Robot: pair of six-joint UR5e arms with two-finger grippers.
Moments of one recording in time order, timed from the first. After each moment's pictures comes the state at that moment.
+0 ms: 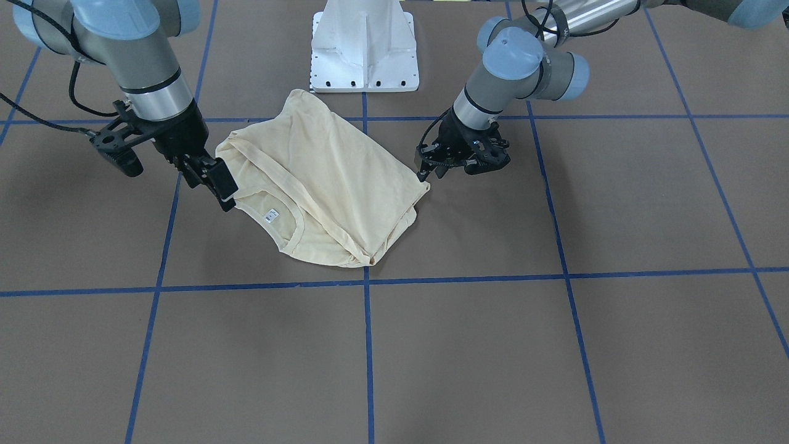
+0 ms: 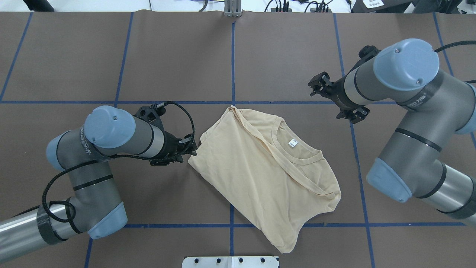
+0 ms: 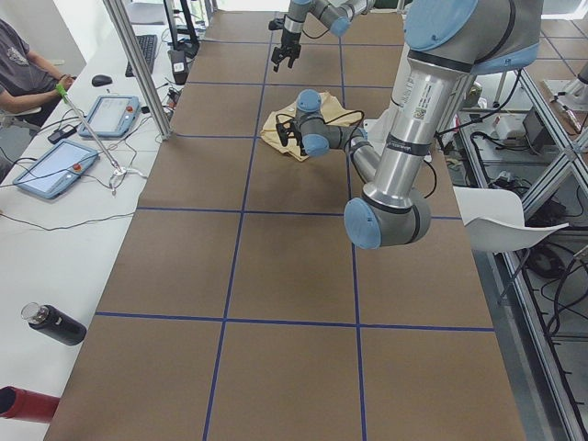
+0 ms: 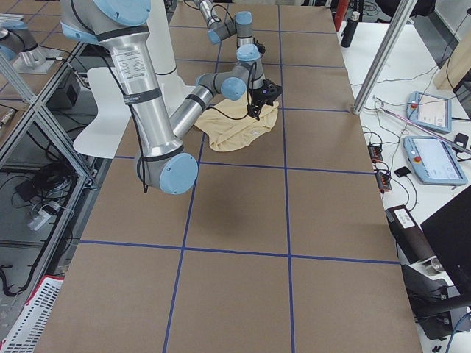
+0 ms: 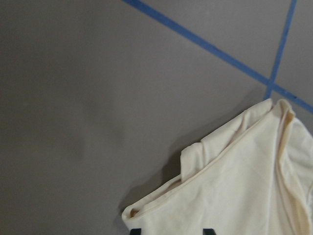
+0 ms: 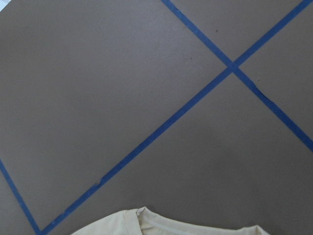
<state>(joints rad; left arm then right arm) -0.50 -2.01 -1.72 -2.06 -1.91 -1.70 0.75 -1.21 1.95 -1.49 1.86 1.77</state>
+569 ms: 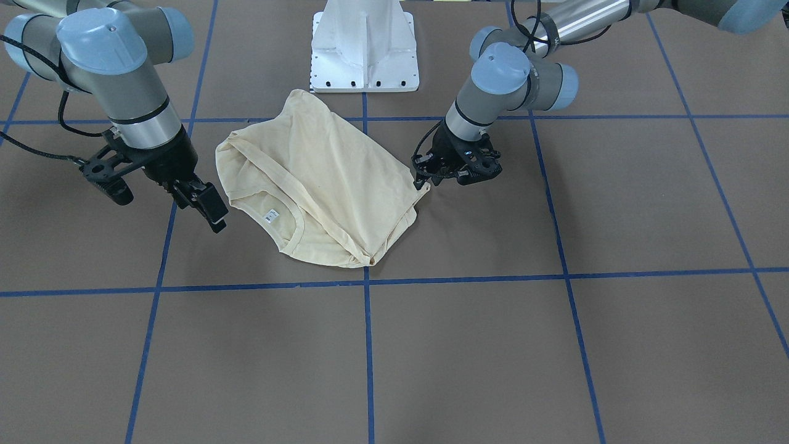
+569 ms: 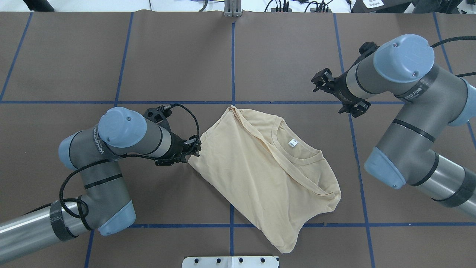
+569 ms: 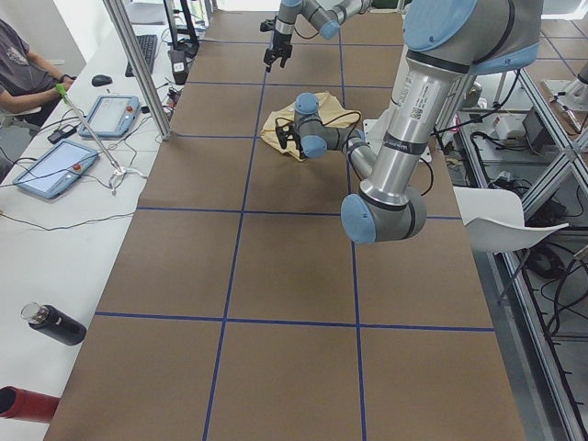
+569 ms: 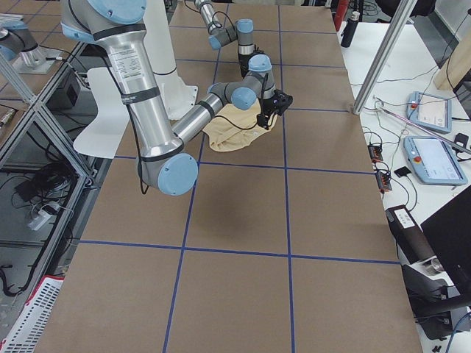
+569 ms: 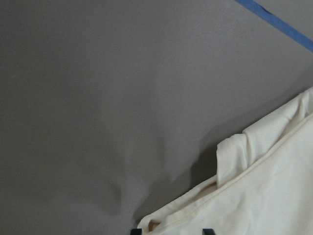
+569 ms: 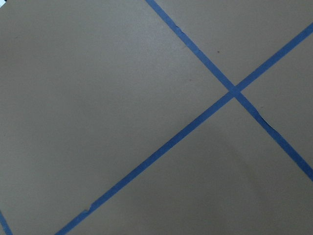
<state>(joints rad) -0.50 -2.05 -1.65 -2.07 -1.91 -1.70 0.77 -1.21 1.87 -1.41 1.88 1.75</state>
